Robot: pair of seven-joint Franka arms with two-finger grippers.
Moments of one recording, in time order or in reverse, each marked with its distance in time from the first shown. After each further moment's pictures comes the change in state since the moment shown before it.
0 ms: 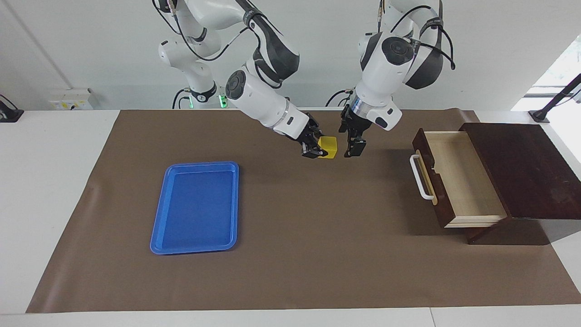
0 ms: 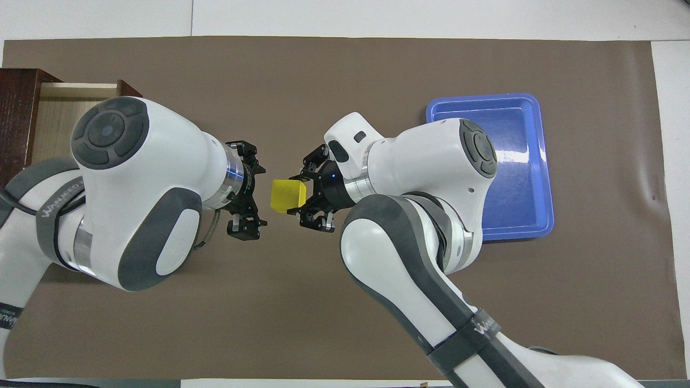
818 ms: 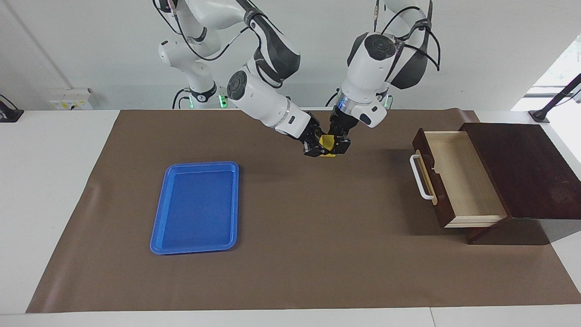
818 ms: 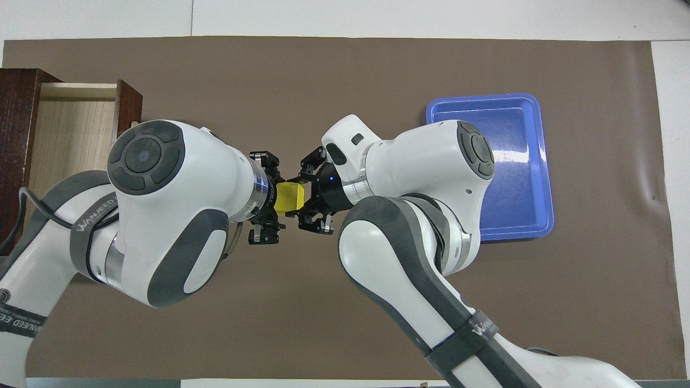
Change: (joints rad) left arm -0.057 -0.008 0.011 -0.022 0.000 0.048 0.004; right arm 0.007 0.000 0.003 -0.005 0.000 -0.013 -0.026
